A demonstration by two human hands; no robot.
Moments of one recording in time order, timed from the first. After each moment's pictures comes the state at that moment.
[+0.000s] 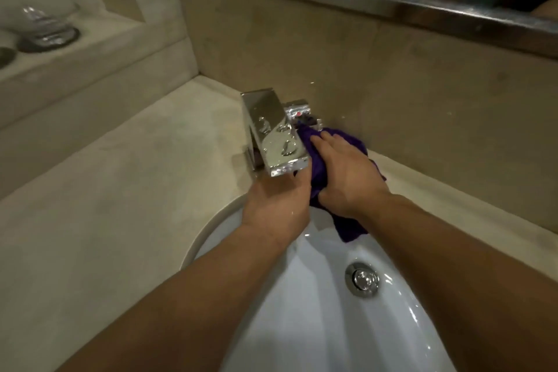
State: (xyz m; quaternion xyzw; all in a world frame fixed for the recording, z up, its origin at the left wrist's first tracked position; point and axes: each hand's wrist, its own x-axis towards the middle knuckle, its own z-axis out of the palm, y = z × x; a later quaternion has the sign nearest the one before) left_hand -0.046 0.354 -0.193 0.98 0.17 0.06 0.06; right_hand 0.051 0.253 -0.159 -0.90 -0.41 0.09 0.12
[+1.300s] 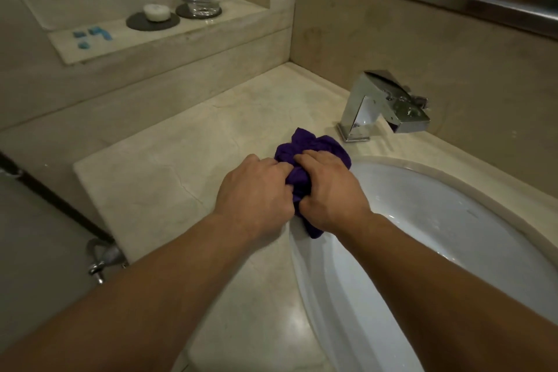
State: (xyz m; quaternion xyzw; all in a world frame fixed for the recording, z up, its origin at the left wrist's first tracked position) left_hand -0.233 0.429 -0.167 0.95 0.26 0.11 0.12; right_hand -0.125 0.333 -0.173 -0.86 -0.48 0.06 0.18
